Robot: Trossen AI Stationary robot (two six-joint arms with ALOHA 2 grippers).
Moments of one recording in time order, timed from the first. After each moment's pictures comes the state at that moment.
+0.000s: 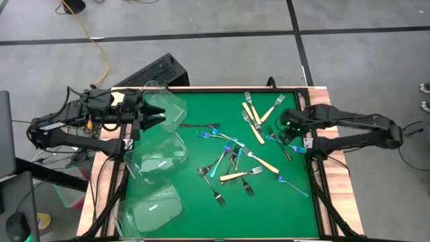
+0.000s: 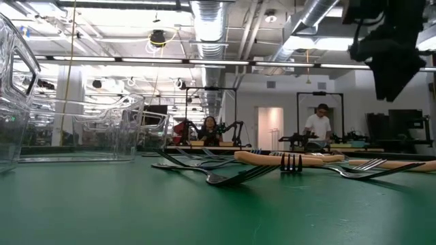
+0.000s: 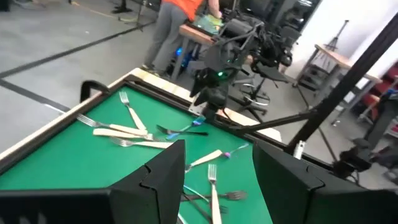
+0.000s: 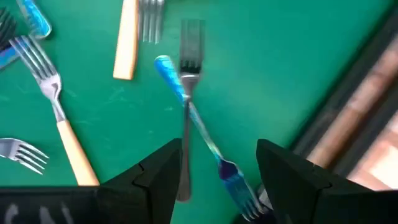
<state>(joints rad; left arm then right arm) 0.10 0.80 1.19 -0.63 -0.03 -0.40 -0.24 0.95 0.84 -1.26 0.18 0.72</state>
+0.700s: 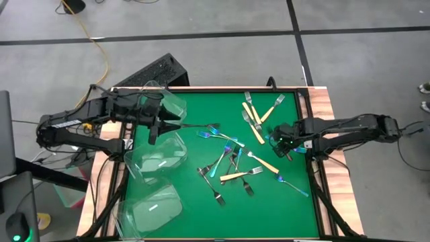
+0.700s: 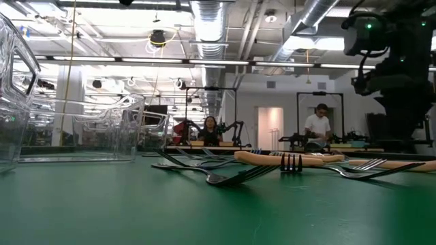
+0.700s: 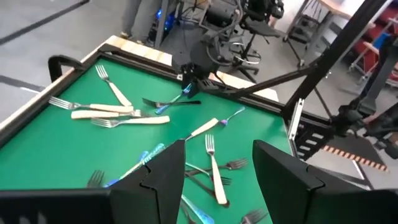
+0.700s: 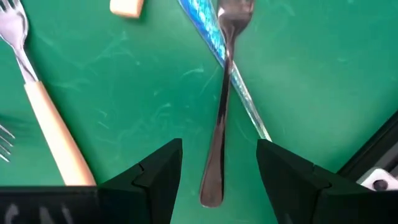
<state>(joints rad) 0.15 0.94 1.19 -0.60 0.12 -0.27 -0.10 1.00 0.59 -1.03 0.10 0.84</state>
